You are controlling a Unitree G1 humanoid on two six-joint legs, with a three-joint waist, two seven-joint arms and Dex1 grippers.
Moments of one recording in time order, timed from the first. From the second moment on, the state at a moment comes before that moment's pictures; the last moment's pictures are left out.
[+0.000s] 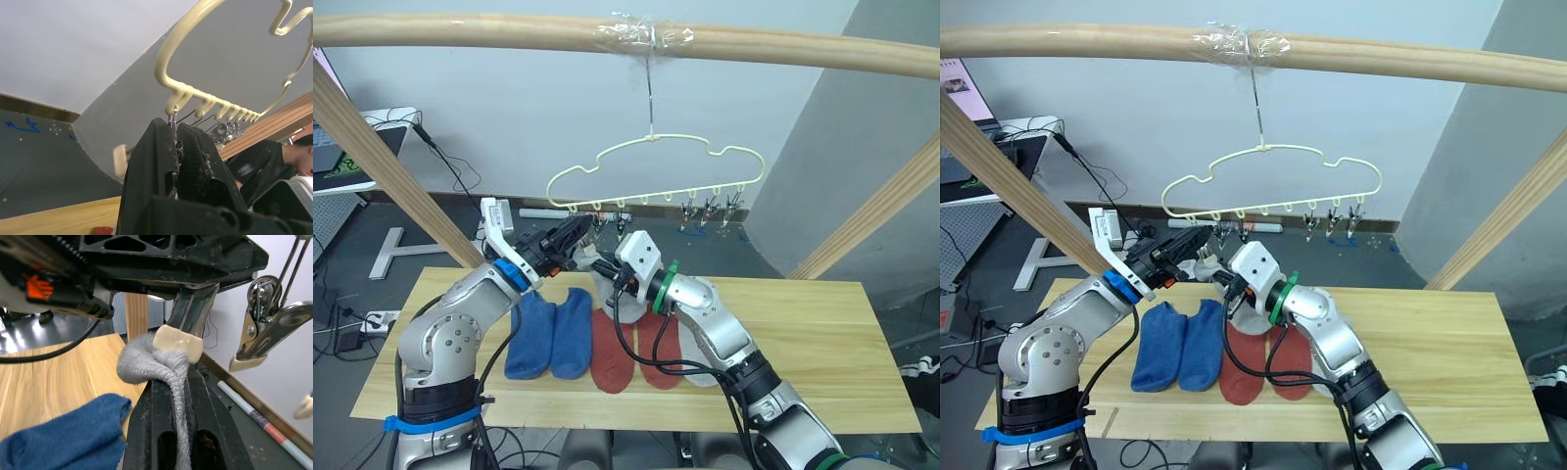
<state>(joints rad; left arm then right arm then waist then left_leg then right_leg) -0.30 0.41 0.28 -0.25 -0.89 0.78 -0.46 -0.46 -0.01 0.40 0.13 0.04 0.09 0.57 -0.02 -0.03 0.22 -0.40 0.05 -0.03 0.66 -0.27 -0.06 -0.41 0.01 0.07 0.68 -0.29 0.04</state>
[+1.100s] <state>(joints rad) -0.31 0.41 0.27 -0.24 -0.87 0.78 -0.45 -0.42 0.02 0.40 0.13 0.01 0.06 0.52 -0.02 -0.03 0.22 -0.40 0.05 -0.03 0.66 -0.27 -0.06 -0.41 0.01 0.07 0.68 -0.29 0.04</state>
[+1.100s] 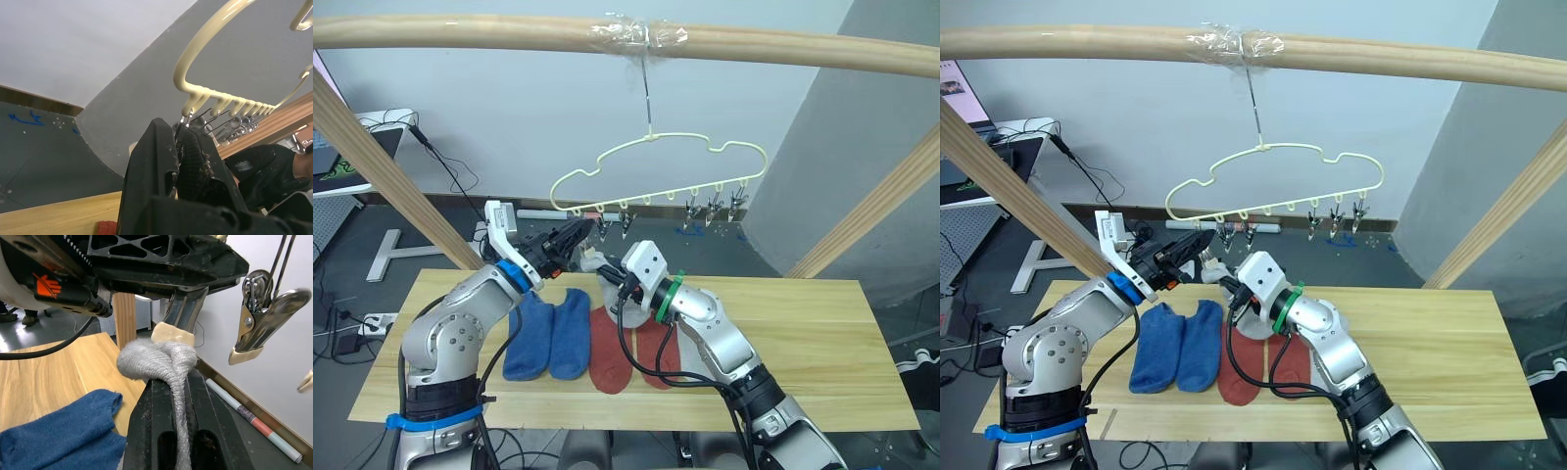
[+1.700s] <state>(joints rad) -0.19 0.47 0.28 -0.39 -0.93 0.85 -0.41 -0.45 0.02 0.42 0.16 -0.02 0.06 0.53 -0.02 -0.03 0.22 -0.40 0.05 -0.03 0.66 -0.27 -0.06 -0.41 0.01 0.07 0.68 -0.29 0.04</state>
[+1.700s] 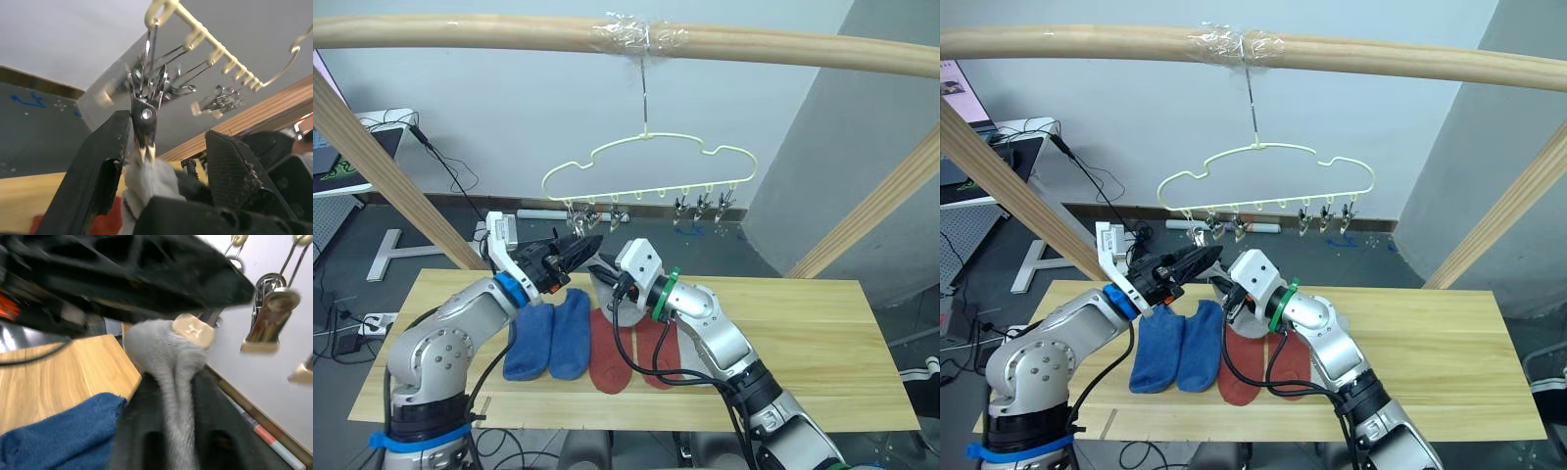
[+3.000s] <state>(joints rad) -0.21 0.22 -0.04 -0.24 -0.15 0.19 -0.27 -0.37 -0.39 0.26 -0.43 0.07 0.47 0.68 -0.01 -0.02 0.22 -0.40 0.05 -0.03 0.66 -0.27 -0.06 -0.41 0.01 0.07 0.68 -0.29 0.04</state>
